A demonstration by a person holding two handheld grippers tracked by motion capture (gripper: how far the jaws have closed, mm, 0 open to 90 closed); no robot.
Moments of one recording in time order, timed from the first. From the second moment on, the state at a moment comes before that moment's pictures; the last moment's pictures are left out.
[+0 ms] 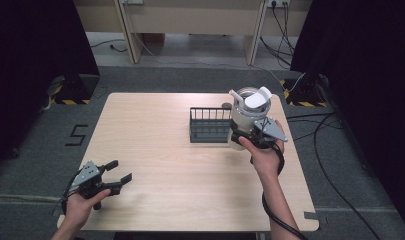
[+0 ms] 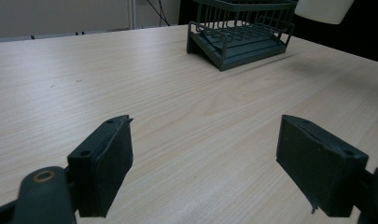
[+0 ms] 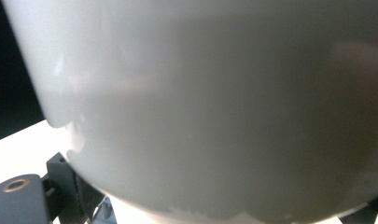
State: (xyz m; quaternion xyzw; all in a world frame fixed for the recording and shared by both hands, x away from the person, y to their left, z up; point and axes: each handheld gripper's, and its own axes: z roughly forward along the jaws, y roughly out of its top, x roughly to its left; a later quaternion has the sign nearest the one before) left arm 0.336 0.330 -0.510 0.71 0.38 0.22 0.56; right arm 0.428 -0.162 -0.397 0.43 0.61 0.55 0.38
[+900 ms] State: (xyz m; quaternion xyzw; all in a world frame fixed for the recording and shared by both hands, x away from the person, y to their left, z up) left arm 0.337 0.329 -0.511 0.70 0.38 0.22 0.56; right arm 0.465 -0.148 -0.377 0.44 0.60 0.55 0.38
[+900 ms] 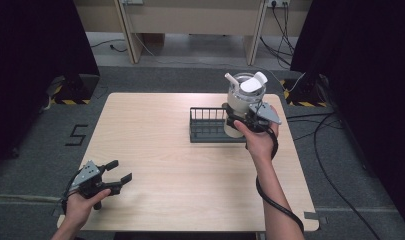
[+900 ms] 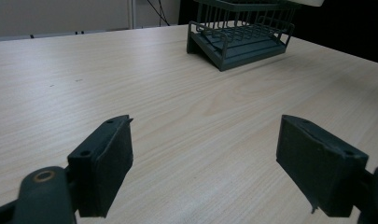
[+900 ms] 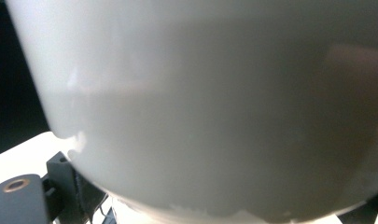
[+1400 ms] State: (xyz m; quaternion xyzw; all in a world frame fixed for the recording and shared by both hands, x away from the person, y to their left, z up) left arm 0.337 0.330 -0.511 0.70 0.38 0.22 0.56; right arm 0.487 -0.138 -0.366 0.44 0.60 0.55 0.39
